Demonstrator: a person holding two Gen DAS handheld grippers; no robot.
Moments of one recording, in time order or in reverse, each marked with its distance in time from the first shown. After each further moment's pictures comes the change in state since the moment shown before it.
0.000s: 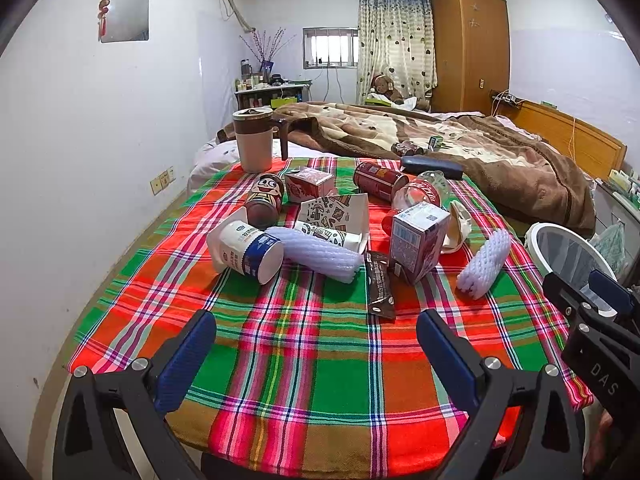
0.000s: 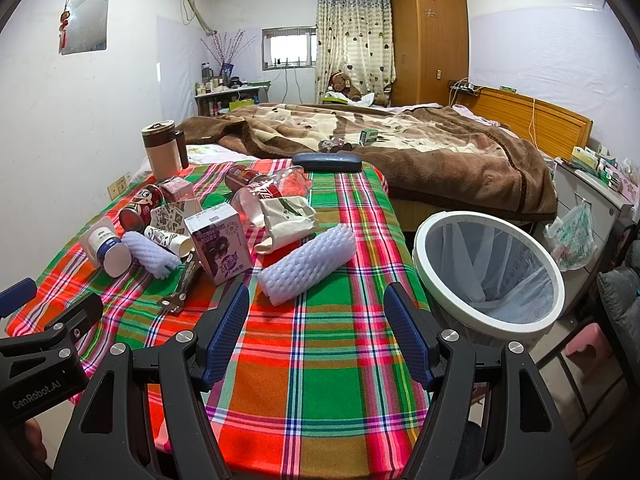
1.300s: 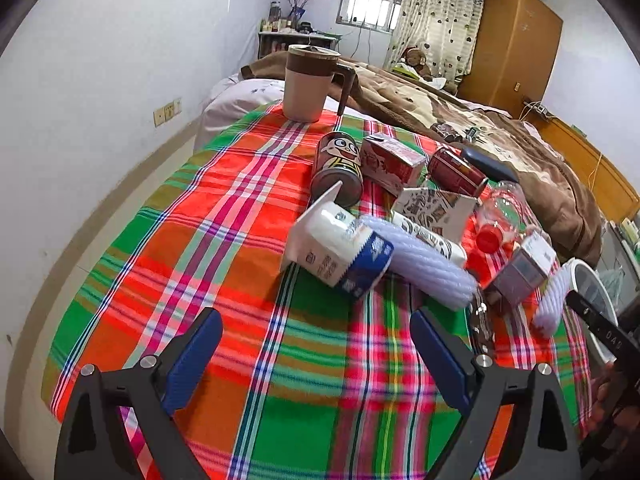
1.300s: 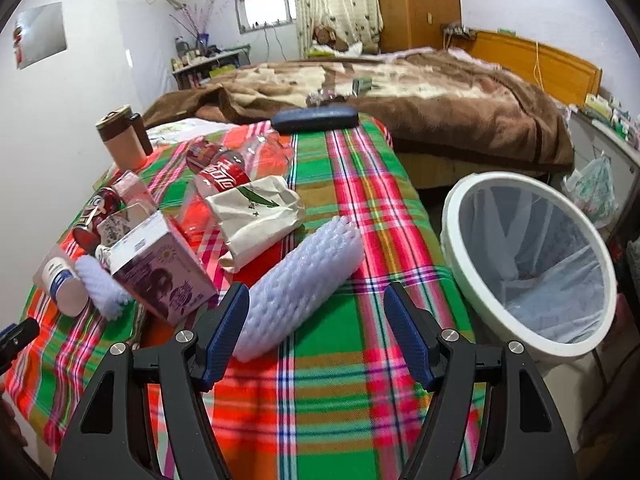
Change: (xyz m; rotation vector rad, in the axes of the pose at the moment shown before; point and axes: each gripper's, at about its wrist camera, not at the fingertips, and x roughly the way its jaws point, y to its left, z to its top) left arm 0.095 0.111 0.029 -0.186 0.194 -0.072; right arm 0.090 -0.014 0.022 0.124 0.190 0.022
